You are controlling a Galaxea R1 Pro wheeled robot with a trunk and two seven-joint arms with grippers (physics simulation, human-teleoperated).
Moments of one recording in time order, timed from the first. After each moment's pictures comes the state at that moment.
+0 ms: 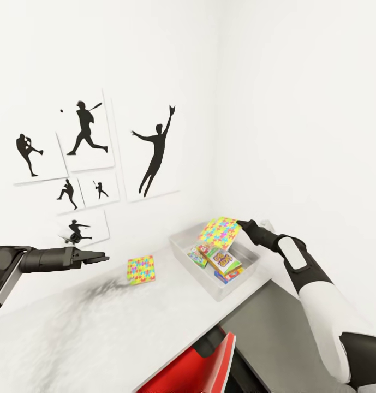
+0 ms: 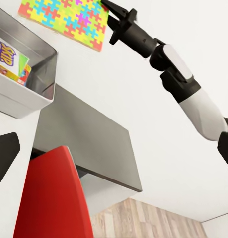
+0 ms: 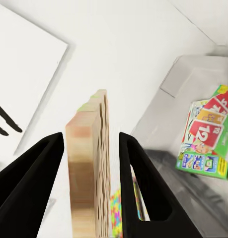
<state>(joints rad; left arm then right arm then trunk) -0.72 0.53 -0.02 -1.08 0.28 1.03 -1.57 -0.94 -0.11 -0.08 -0.69 -0.90 0.57 0.17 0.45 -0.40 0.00</state>
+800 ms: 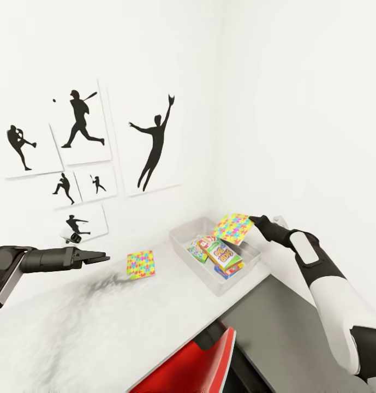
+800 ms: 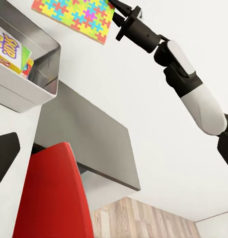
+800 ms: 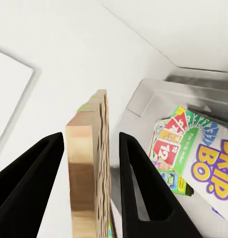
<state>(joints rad) -0.72 0.53 -0.02 -1.08 0.28 1.03 -1.57 -0.97 -0.17 -0.10 -0.68 -0.90 0.55 0.12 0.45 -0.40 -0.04</state>
